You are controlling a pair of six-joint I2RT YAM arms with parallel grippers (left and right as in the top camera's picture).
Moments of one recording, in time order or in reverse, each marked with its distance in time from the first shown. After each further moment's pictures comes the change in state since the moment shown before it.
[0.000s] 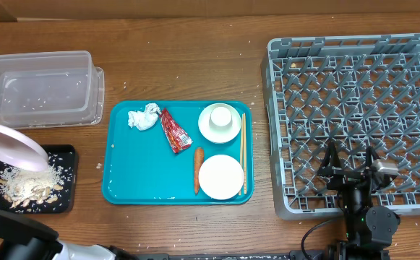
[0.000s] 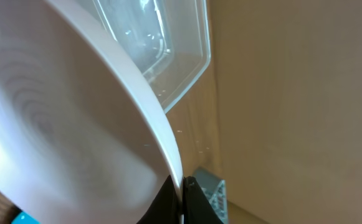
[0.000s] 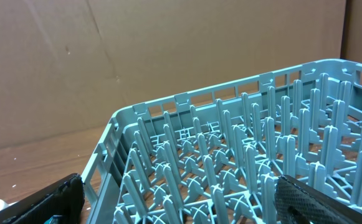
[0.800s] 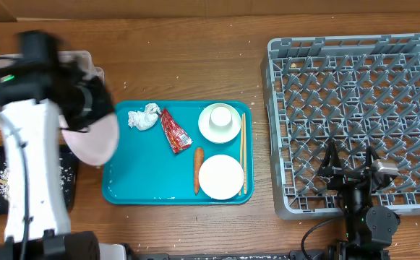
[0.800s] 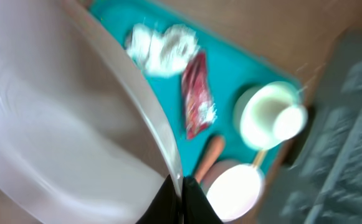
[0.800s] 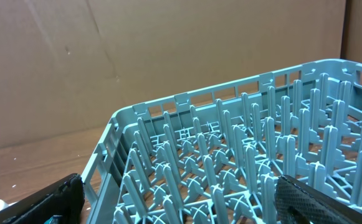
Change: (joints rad) left arm -0.957 -0.140 0.003 -0.125 -0.689 -0.063; right arm 0.000 0.000 0.000 0.000 0.000 0.000
